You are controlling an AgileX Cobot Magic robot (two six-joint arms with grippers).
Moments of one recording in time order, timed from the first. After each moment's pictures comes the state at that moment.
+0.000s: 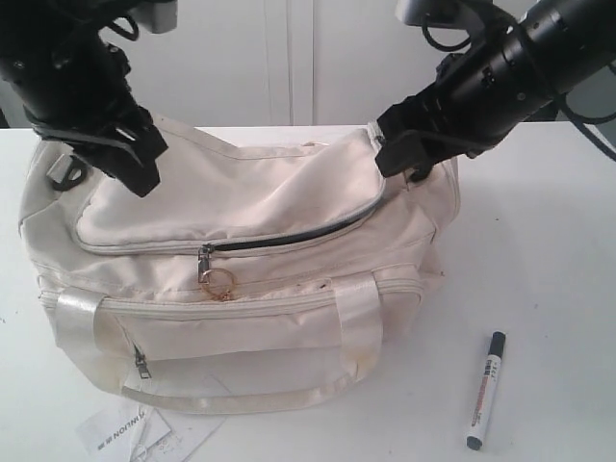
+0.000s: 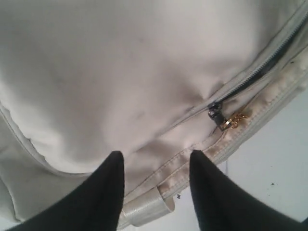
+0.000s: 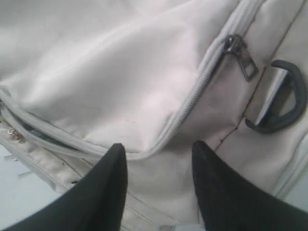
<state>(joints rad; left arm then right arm) -0.36 1.52 -1.53 -0.11 1.32 0.26 0.13 1.55 -1.34 0.50 0.96 -0.50</state>
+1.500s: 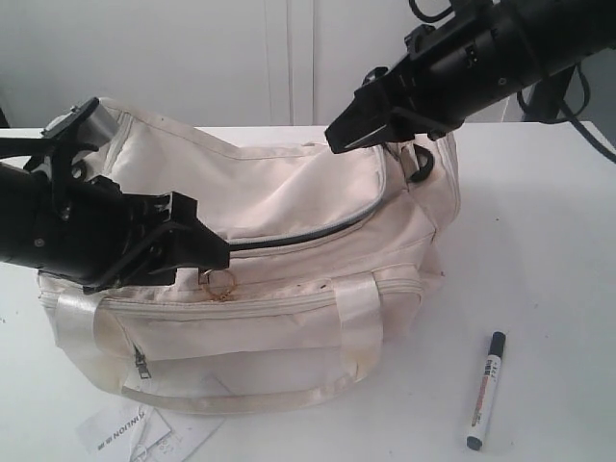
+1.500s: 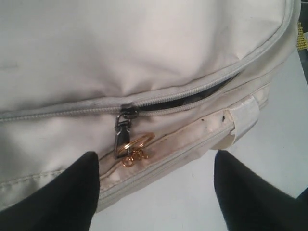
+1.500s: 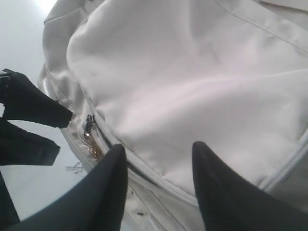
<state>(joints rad) -0.34 1.25 -0.79 -0.86 0.59 0.30 0.13 1.56 -1.34 0.83 0.98 -0.80</state>
